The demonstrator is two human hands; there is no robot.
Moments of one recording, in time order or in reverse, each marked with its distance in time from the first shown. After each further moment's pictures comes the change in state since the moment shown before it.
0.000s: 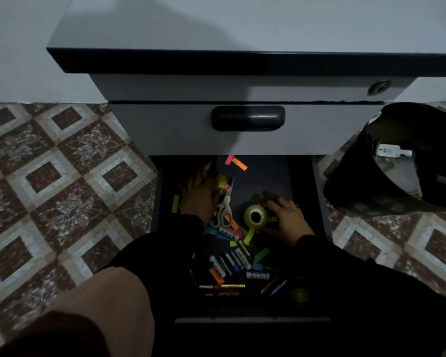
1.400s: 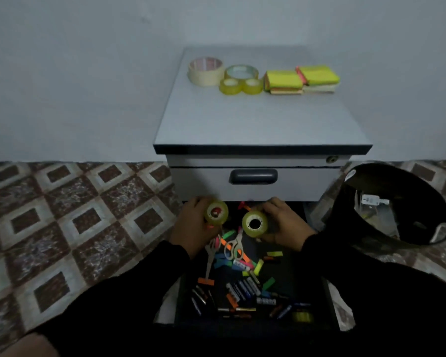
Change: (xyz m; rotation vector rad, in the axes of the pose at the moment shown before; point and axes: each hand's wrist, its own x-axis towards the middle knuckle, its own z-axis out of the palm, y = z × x) left_hand -0.096 0.005 -0.151 -0.342 0.202 0.196; right_hand -0.059 -0.082 -0.123 0.142 0.170 -0.290
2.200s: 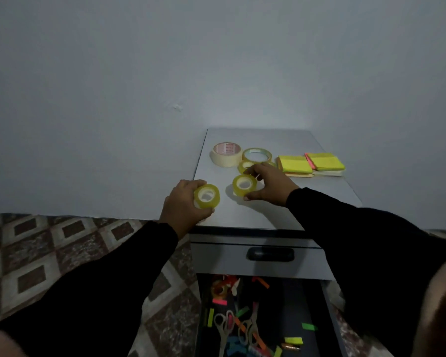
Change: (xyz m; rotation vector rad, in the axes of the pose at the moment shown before) left_hand 0.095 0.048 -0.154 -0.043 0.262 0.009; right_hand 0.140 -0.096 -0.162 -0.014 0.259 -0.113
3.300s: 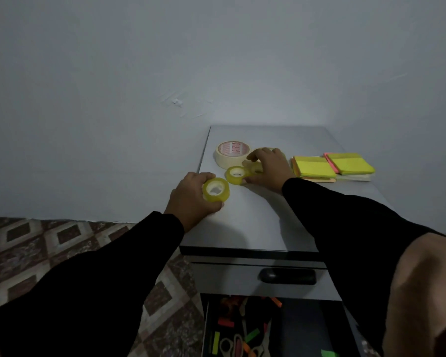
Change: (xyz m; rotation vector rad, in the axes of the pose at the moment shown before) left_hand 0.062 -0.014 0.015 -0.015 -0.040 -0.003; right_hand 0.092 0.028 0.024 -0.206 0.135 0.044
